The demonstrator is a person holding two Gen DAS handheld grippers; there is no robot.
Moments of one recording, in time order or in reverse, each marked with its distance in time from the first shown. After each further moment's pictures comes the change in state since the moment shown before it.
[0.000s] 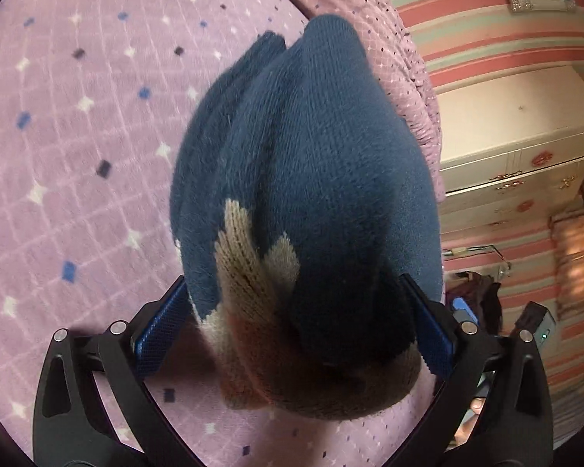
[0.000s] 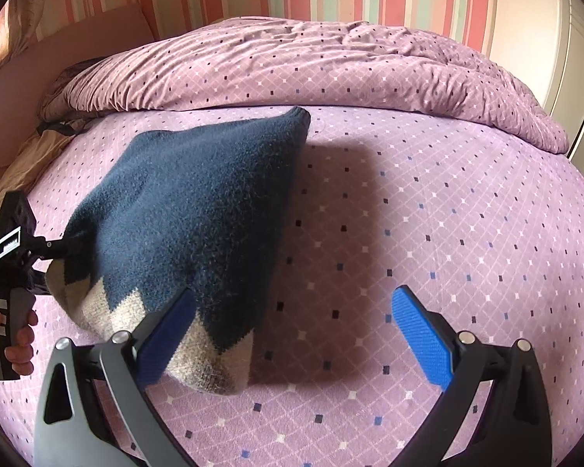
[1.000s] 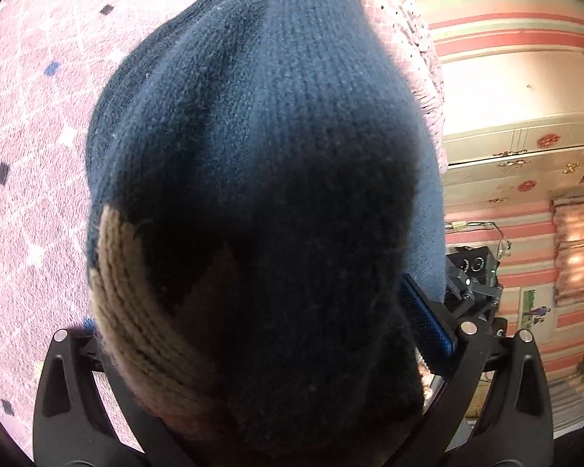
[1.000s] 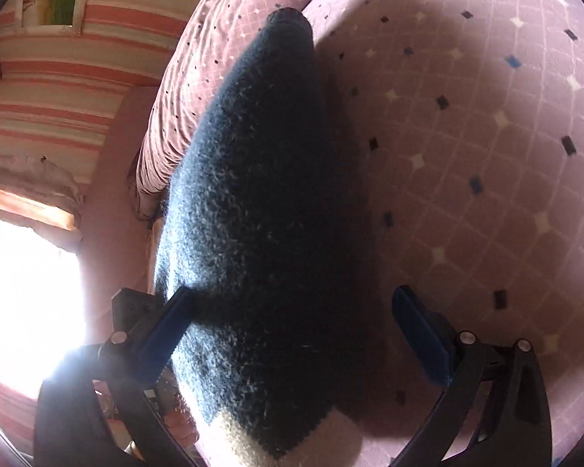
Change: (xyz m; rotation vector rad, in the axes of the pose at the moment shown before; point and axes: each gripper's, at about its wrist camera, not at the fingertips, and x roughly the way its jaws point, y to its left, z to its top) left arm 0.051 -0.048 0.009 -0.003 0.142 0.006; right arm 0.138 -0.039 -0.019 0.610 0.253 0.682
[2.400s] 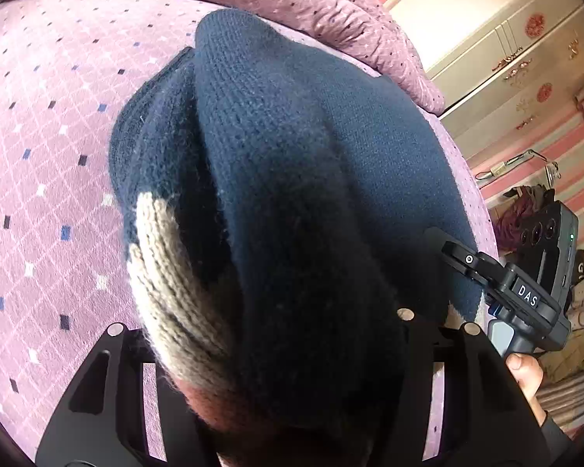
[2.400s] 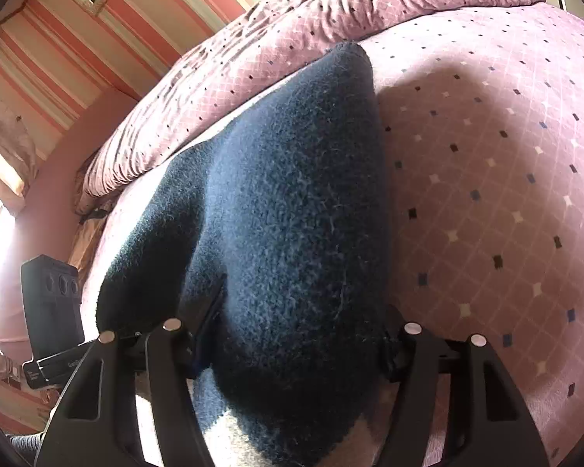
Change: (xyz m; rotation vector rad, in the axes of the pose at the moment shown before) left arm 0.187 -0.232 -0.083 0.352 -0.096 0.206; right arm -0.172 -0.038 0.039 -0.263 -0.214 -0.301
